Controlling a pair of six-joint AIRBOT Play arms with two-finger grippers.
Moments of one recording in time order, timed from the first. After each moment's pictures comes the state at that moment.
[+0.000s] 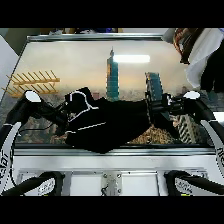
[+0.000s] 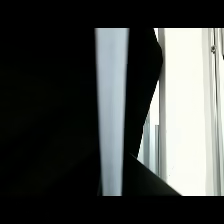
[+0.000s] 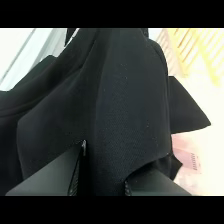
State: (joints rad) left arm 0.02 -1.28 0.95 0.92 -1.57 0.04; right arm 0.01 -1.33 0.92 -0.23 1.46 -0.73
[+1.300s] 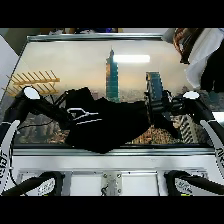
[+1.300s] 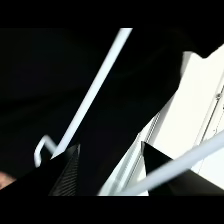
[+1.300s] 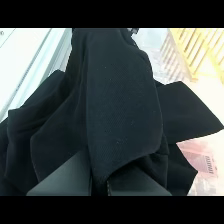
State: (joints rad) left arm 0.02 -1.28 1.02 1.02 -1.53 -0.52; right arm 0.01 -1.33 0.92 -0.20 1.50 -0.63
